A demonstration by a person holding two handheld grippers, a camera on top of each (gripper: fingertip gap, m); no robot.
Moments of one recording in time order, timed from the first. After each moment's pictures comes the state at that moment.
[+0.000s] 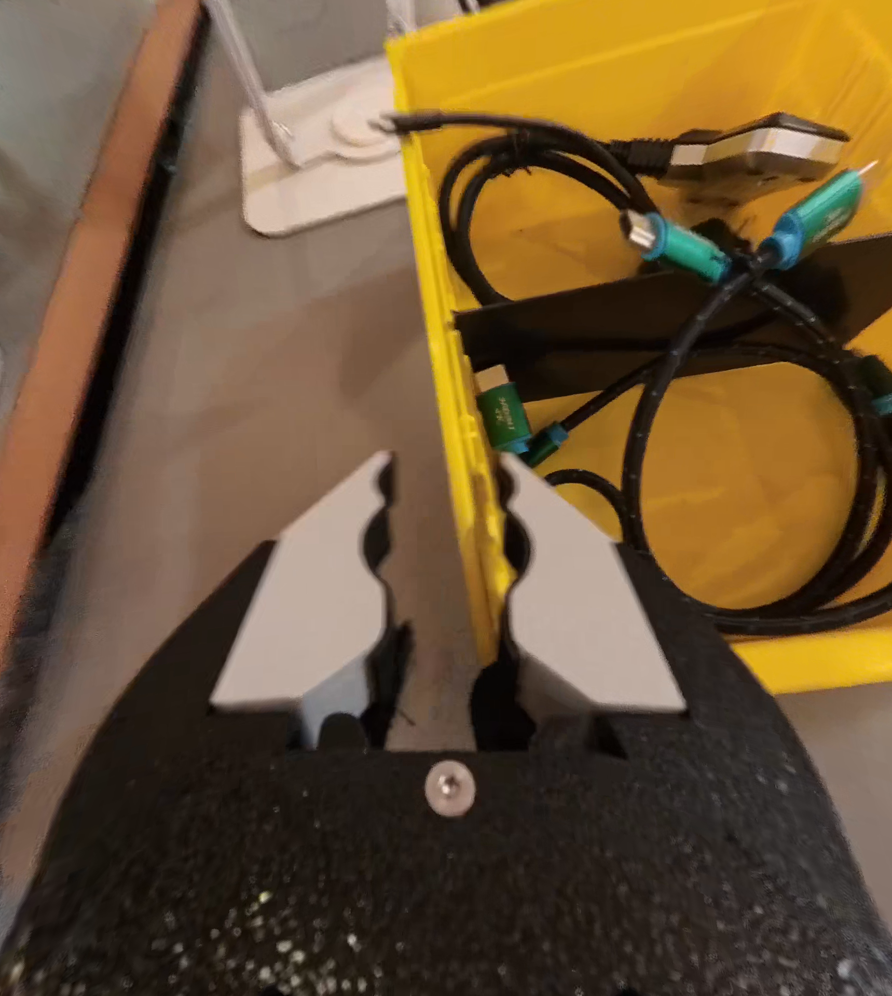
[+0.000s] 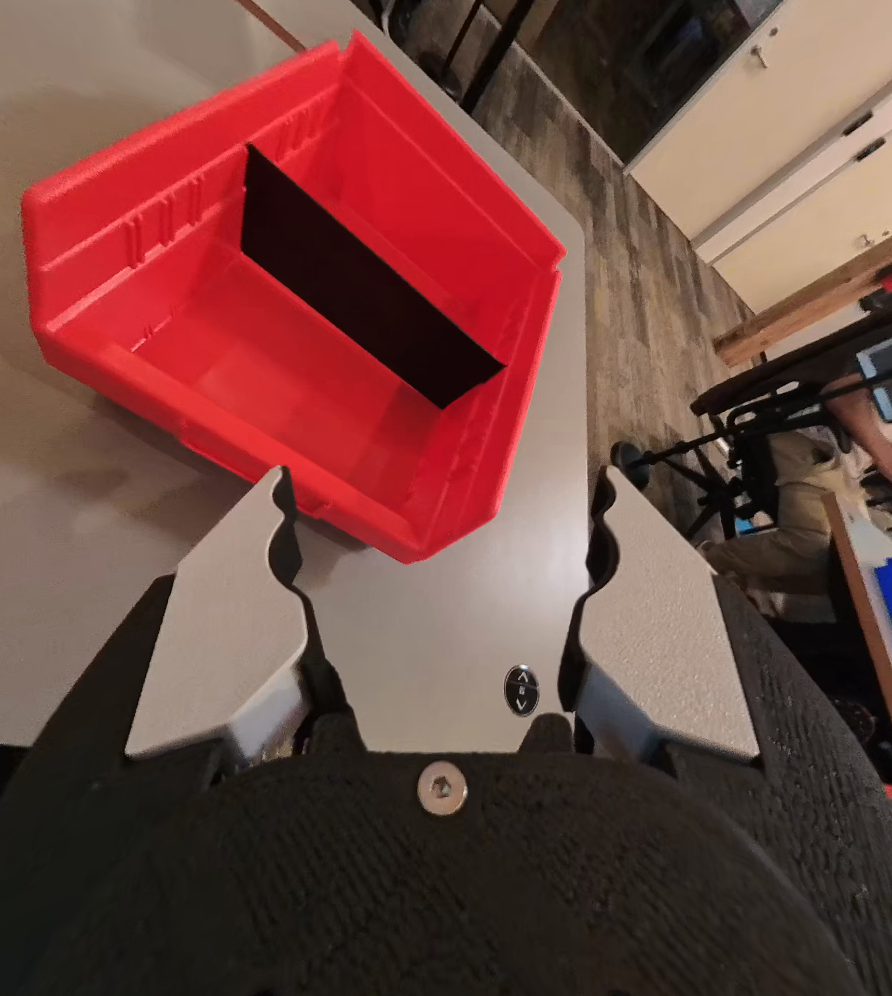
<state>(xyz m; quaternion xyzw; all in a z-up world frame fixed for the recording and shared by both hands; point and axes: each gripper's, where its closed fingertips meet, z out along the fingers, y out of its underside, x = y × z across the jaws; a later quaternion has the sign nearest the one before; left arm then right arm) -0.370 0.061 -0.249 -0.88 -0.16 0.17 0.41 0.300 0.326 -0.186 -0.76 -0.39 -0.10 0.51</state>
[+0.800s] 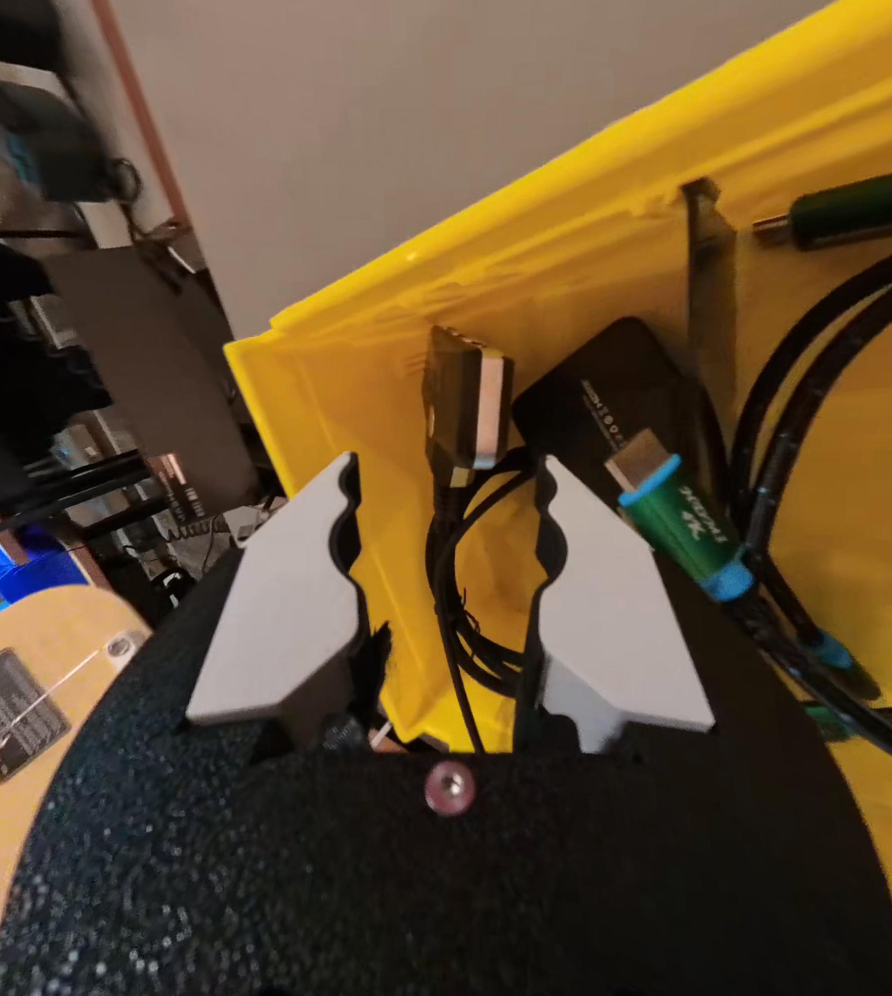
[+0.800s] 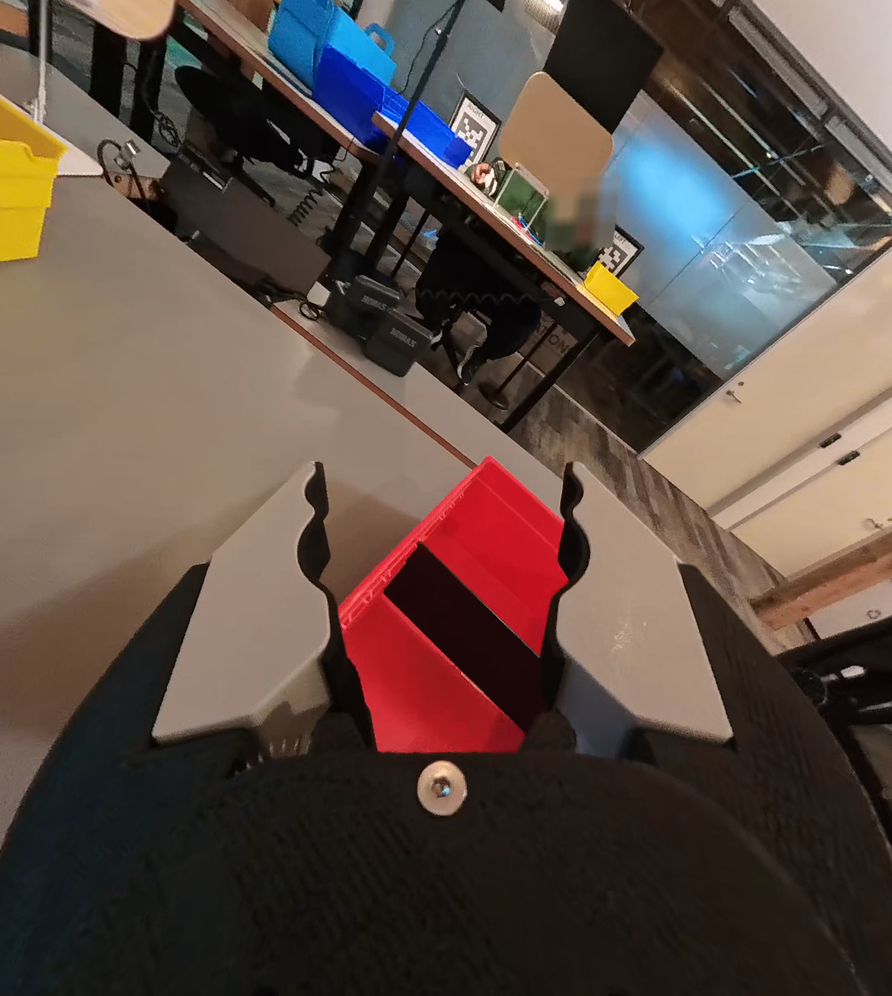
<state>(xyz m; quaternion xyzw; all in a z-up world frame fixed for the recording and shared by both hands) -0.309 0.253 -0.254 -0.75 0.59 0.24 0.19 0.123 0.323 -0.115 -0.60 -0.45 0.03 0.66</state>
